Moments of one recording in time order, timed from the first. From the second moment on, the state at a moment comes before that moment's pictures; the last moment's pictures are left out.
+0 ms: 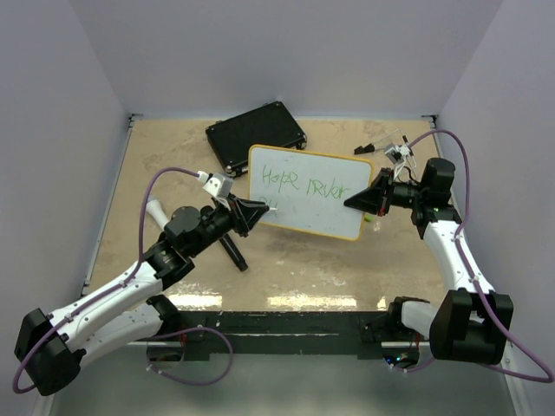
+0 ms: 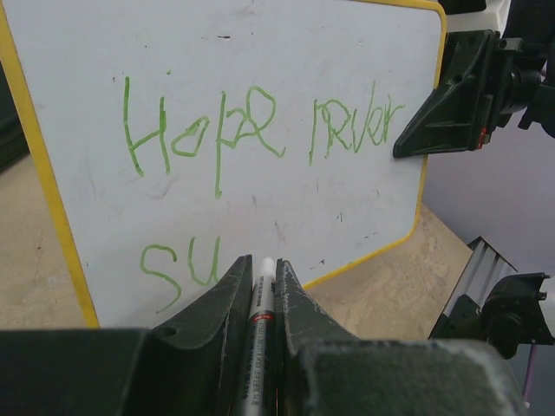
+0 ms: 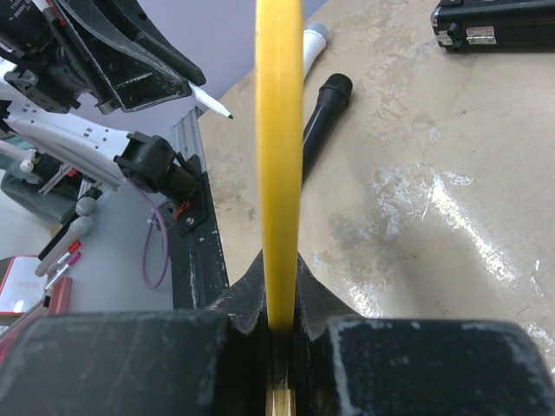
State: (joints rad) left arm -0.74 0.86 0.56 0.29 0.07 -0.41; right arm -0.10 1.15 0.78 -0.01 -1.38 0.24
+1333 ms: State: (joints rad) left arm -0.74 0.98 0.55 0.39 0.01 -0.42; right arm -0.10 1.14 0.78 -0.01 -1.38 0.24
